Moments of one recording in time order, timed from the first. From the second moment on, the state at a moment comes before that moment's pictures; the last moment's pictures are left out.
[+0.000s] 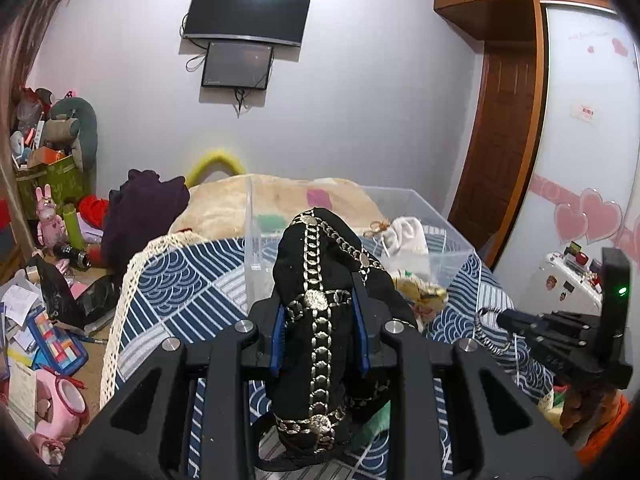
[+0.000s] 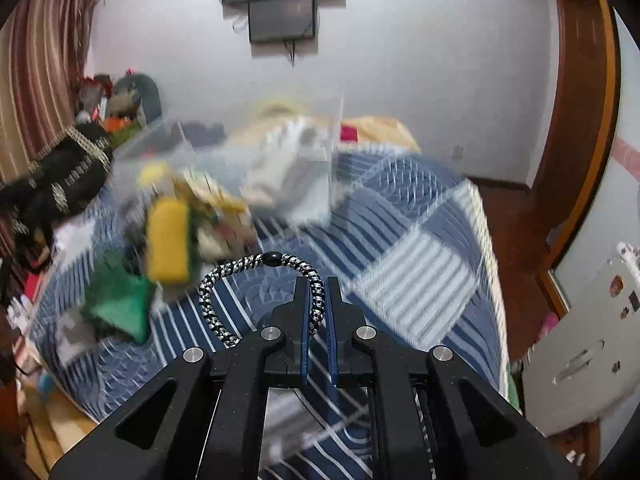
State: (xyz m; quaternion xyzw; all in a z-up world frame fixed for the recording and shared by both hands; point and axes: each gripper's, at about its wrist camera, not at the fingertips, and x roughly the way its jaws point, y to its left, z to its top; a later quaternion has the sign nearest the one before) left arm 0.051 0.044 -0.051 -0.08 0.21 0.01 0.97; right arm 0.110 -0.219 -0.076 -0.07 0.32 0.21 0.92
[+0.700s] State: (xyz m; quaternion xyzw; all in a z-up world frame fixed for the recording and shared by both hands) left arm 0.148 0.059 -0.033 -0.09 0.23 0.00 0.97; right arm 0.166 -0.145 -0.012 -0.07 0.23 0.24 0.94
